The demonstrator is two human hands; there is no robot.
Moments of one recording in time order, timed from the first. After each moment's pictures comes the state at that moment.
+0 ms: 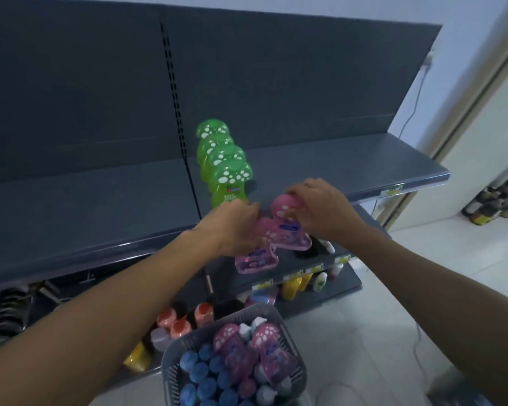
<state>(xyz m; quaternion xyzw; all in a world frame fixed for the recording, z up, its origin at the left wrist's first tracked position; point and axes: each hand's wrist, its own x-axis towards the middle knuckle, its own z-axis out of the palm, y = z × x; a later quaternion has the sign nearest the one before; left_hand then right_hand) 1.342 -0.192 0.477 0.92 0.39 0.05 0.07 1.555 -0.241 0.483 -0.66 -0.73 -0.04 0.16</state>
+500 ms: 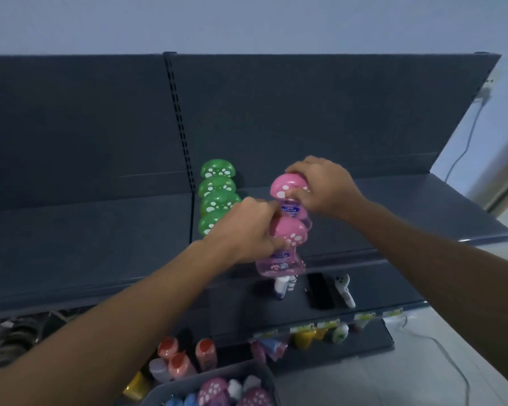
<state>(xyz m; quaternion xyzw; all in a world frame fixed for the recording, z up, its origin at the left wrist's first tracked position) 1.434 -0.133 0.540 0.88 0.45 0.16 0.06 1.630 -0.100 0.565 -0.61 -0.77 -0.03 0.17</state>
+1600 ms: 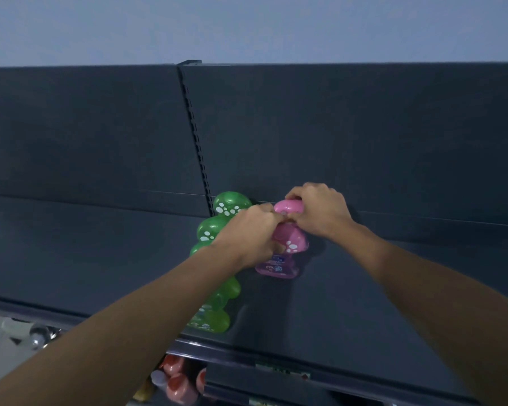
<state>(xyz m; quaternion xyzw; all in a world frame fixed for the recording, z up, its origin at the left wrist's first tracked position) 1.481 0.038 0.522 0.79 0.59 0.11 0.04 1.638 0.127 0.511 -0.54 -0.83 0.04 0.14</state>
